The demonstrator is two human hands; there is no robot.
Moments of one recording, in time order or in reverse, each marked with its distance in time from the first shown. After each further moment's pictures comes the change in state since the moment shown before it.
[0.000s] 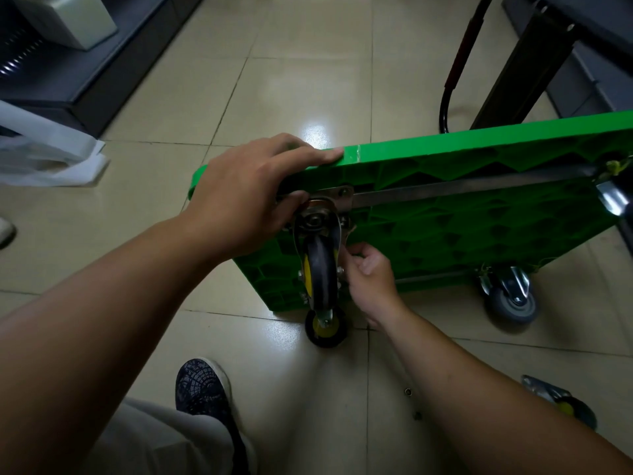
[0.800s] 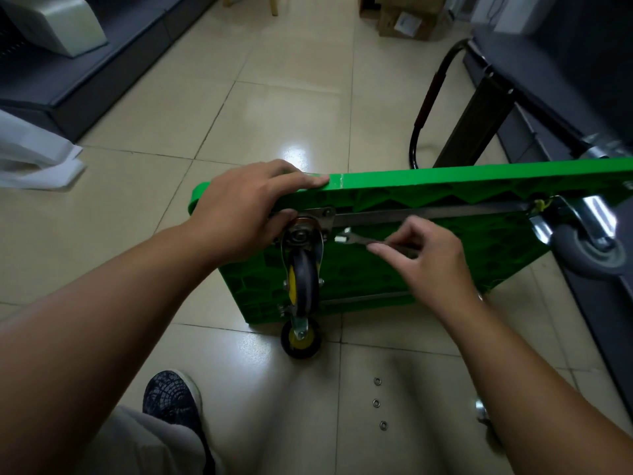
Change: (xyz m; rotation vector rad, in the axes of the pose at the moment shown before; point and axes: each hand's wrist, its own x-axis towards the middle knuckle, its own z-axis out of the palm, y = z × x) left_hand -0.001 0.000 0.002 -0.002 0.017 0.015; right_hand -0.044 -0.113 -0.073 -0.874 0.182 -0.476
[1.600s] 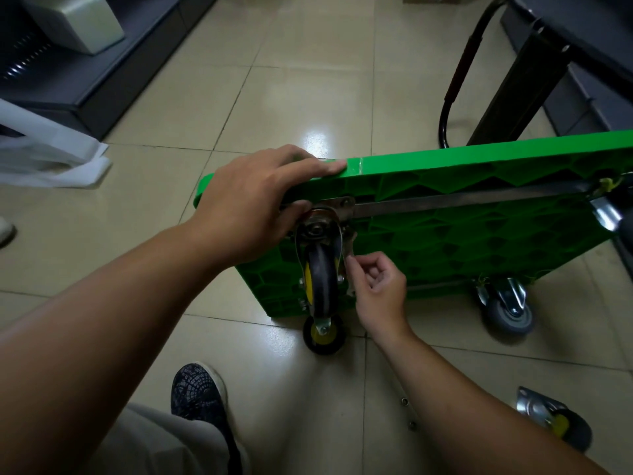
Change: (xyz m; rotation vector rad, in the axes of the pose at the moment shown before) left_hand 0.000 0.000 0.000 0.012 -0.004 -0.004; right_hand -0.026 0.025 0.134 0.835 0.048 0.311
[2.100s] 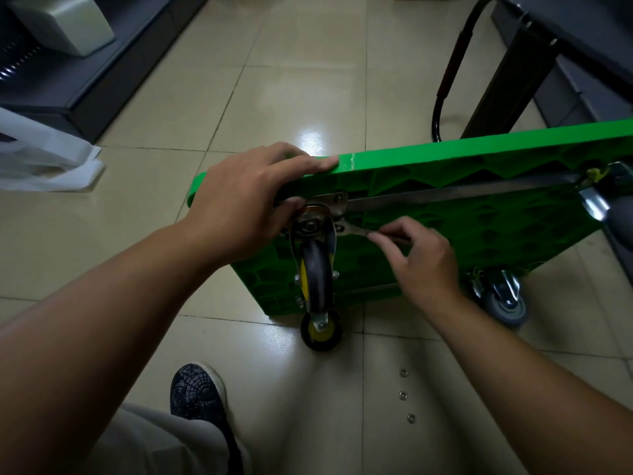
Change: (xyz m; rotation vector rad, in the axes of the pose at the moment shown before) left_hand 0.000 0.001 0.000 -0.001 0.001 0.006; right_hand 0.027 -0.050 -0.053 -0.794 0.043 -0.490
